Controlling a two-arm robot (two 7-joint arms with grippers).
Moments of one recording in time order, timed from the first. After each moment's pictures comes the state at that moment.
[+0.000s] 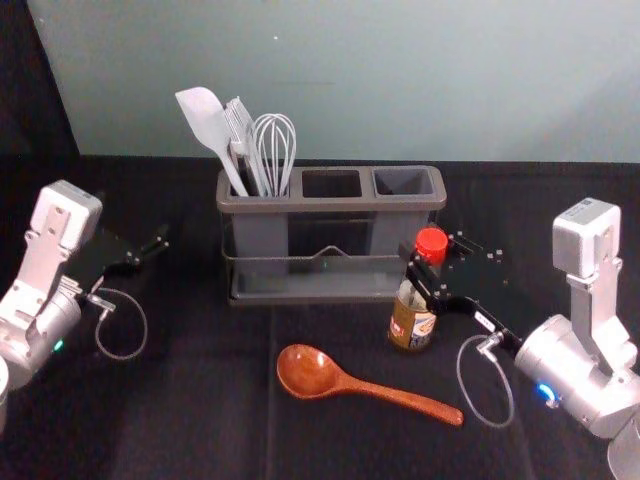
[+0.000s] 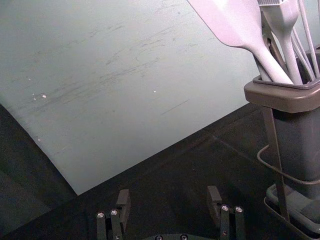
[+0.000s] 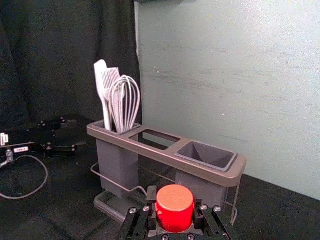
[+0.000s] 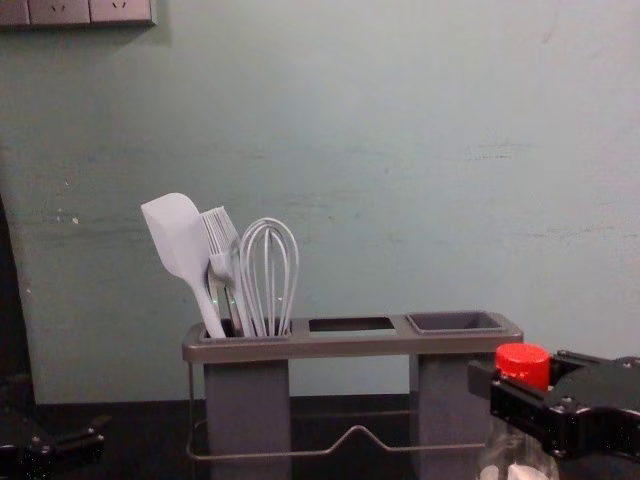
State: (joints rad) left arm -0.20 0.60 0.45 -1.41 -0.25 -0.12 0.03; right arm 0.02 0.46 -0.35 -1.71 0.34 -0.05 0.25
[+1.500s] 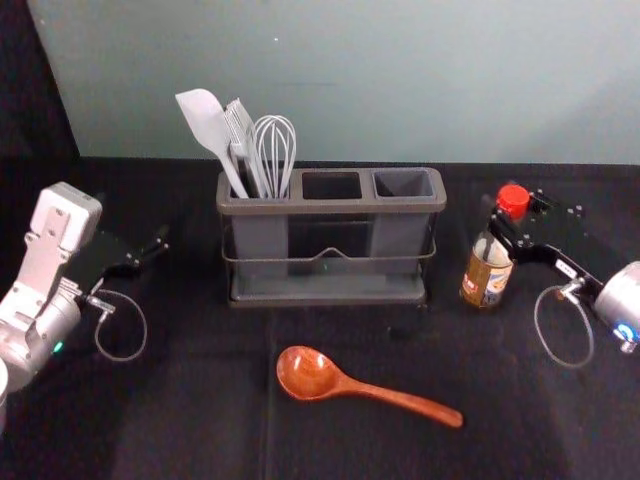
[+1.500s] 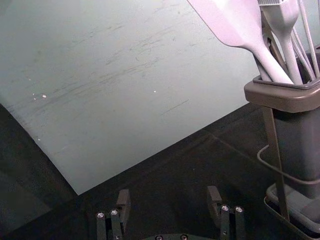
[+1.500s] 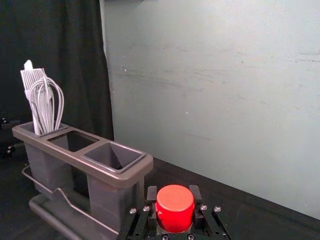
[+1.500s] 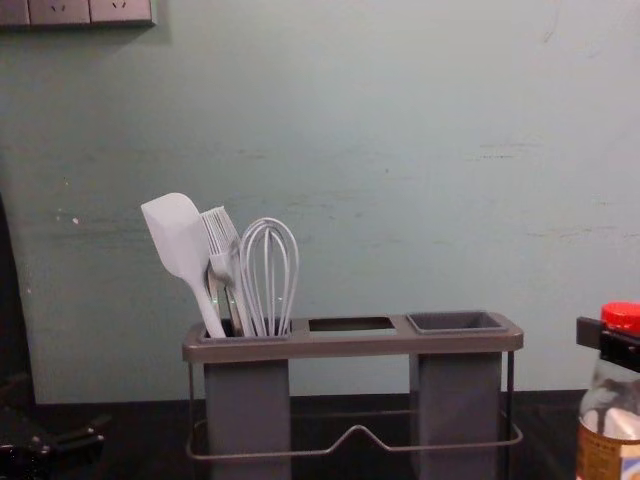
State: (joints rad) left arm -0.20 0.60 0.45 -1.41 -0.25 -0.12 0.03; right arm 0.15 0.49 -0.20 -1.52 0.41 -0.04 0.43
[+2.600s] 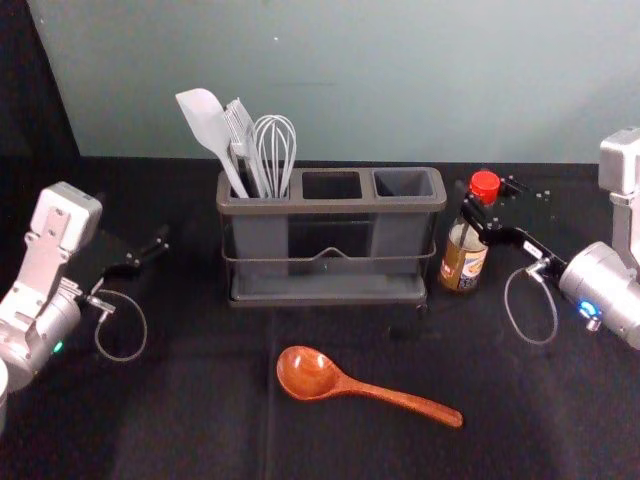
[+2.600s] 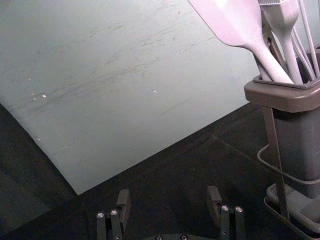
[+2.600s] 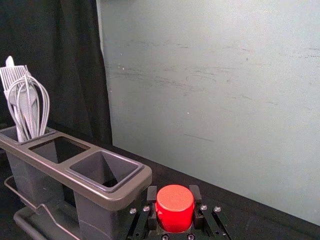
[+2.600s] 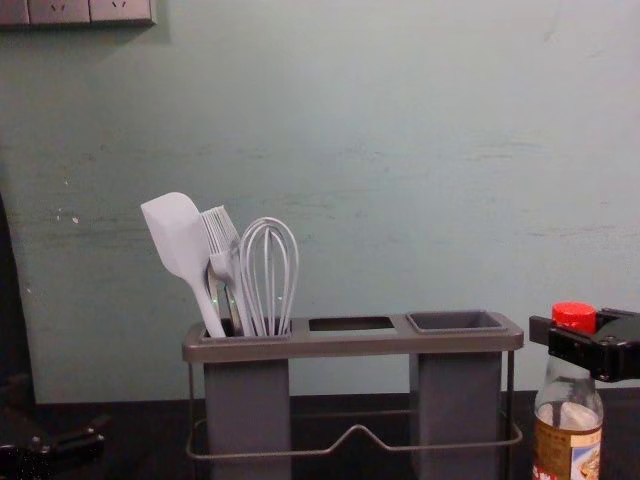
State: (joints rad) left arm -0.20 0.60 0.45 -1.41 -0.25 -0.12 0.03; right arm 0.26 0.42 -0.25 -1.40 0.36 -0.05 0.42
